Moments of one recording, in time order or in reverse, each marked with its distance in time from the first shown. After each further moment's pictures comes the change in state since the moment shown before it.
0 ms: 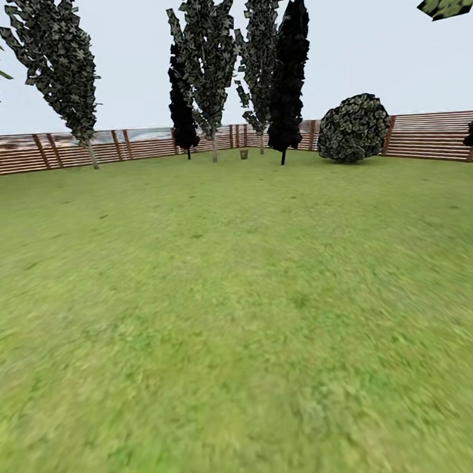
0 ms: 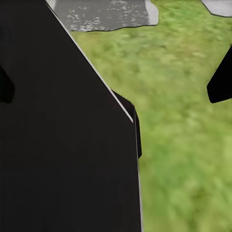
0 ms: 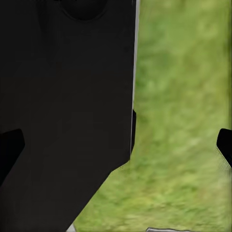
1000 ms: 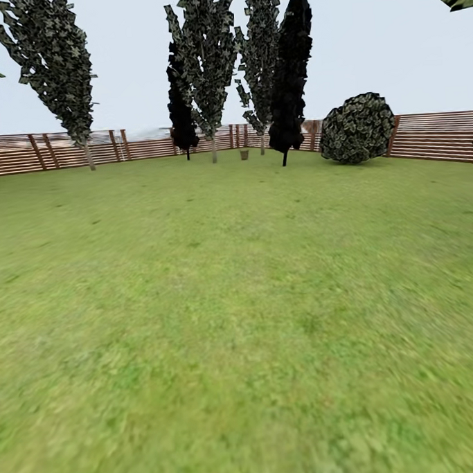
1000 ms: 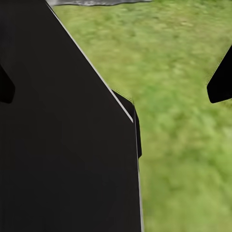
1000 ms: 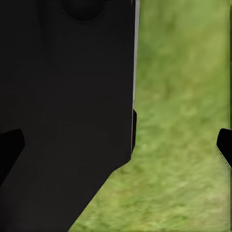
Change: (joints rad) left arm 0.000 0.000 0.000 0.000 0.000 0.000 0.000; right arm 0.000 0.000 -0.003 0.000 -0.004 0.000 0.000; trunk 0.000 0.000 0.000
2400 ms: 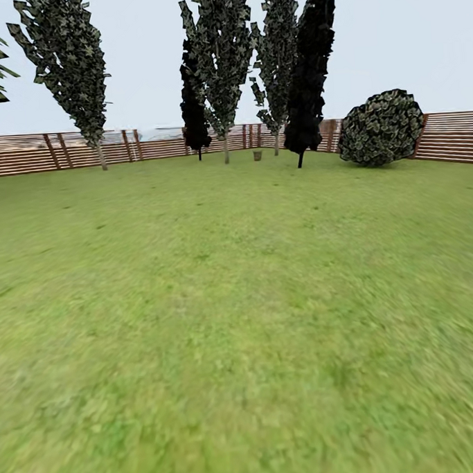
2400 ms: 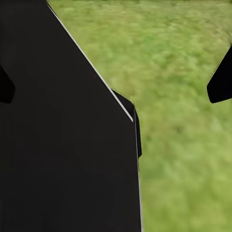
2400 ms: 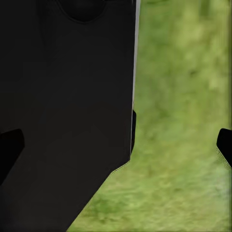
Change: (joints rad) left arm 0.000 0.000 0.000 0.000 0.000 0.000 0.000; right arm 0.000 0.000 0.003 0.001 0.007 0.000 0.000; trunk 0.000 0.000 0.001
